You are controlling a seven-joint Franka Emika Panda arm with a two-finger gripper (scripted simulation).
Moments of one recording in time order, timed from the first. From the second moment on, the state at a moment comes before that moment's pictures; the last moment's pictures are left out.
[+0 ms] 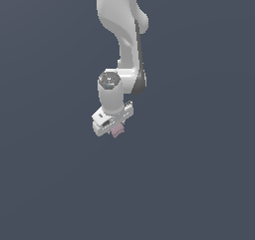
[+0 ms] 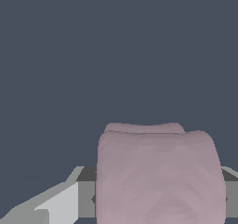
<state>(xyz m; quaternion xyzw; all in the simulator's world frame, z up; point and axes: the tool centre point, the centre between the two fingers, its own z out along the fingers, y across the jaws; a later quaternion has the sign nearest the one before) -0.034 -0.058 0.065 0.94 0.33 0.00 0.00</state>
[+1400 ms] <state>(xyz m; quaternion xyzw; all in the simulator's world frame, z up) 0.101 -0.023 0.148 0.94 0.33 0.00 0.00</state>
